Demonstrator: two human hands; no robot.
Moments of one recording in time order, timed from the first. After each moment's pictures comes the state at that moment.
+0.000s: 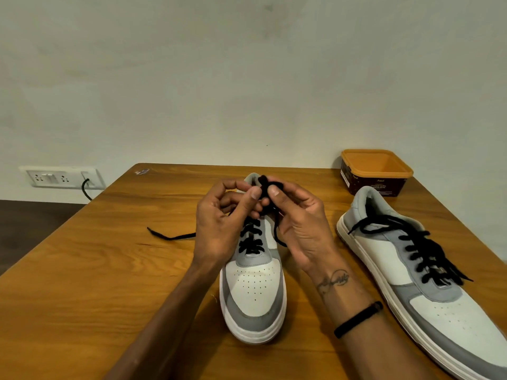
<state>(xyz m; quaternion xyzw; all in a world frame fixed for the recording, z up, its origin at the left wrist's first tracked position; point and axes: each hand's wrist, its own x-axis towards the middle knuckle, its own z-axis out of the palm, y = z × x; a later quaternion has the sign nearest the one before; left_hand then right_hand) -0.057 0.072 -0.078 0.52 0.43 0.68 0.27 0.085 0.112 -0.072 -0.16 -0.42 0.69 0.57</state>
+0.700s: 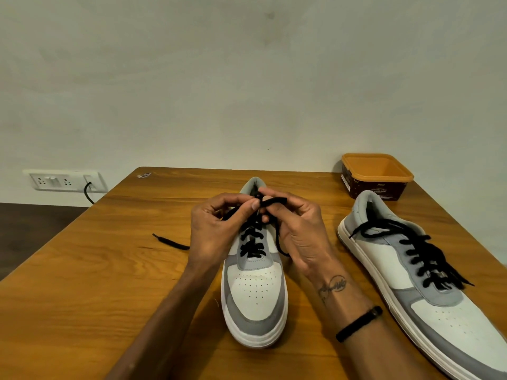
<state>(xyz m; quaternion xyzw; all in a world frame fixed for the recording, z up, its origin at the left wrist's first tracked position) -0.072 0.070 -0.085 0.53 0.45 0.67 0.27 0.086 0.114 -0.081 -0.20 -0.46 0.67 0.55</state>
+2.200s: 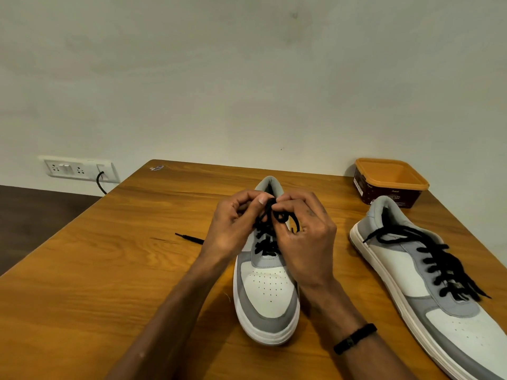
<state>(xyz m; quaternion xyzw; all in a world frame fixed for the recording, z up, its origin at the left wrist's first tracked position) -0.078 0.075 -0.085 0.56 0.46 0.61 0.33 0.069 0.097 -0.094 -0.32 -0.73 0.04 0.60</state>
